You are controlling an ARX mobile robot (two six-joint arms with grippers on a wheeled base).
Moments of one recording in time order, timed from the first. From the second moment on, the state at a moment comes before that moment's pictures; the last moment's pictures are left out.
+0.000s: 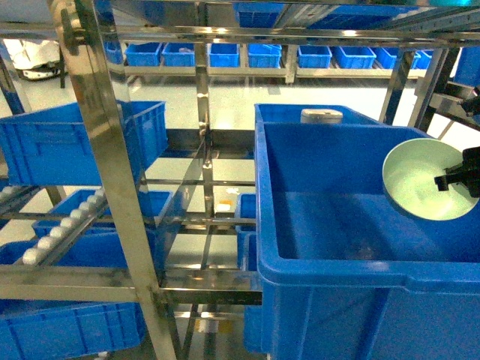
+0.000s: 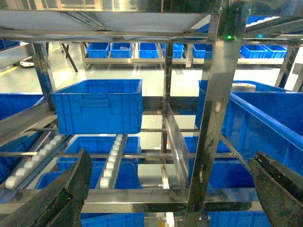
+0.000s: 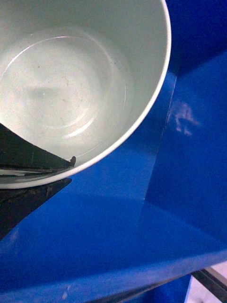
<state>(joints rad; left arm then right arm) 0.00 0.01 0.01 -0.01 0.00 0.00 -0.10 2.09 1.16 0.35 -0.18 -0.25</state>
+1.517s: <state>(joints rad) 0.00 0.01 0.01 -0.01 0.00 0.00 -0.08 1.44 0.43 0.70 -0.18 -0.19</state>
